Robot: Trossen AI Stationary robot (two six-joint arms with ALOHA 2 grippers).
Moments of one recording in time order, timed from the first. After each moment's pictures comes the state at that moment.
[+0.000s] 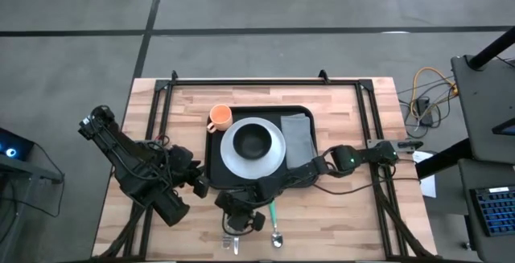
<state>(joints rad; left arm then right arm) -0.75 1.47 1.56 -1.55 -0.78 -1.79 0.32 2.54 2.06 -0.47 -0.19 -0.71</state>
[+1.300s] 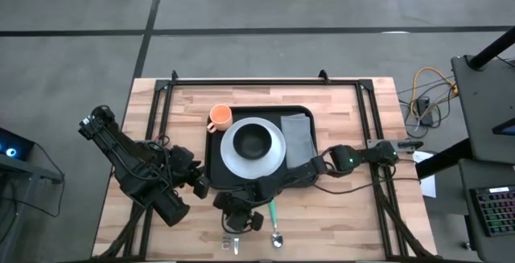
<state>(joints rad) -0.75 1.47 1.56 -1.54 -0.78 -1.76 0.32 2.54 2.06 -0.41 -0.23 -0.75</state>
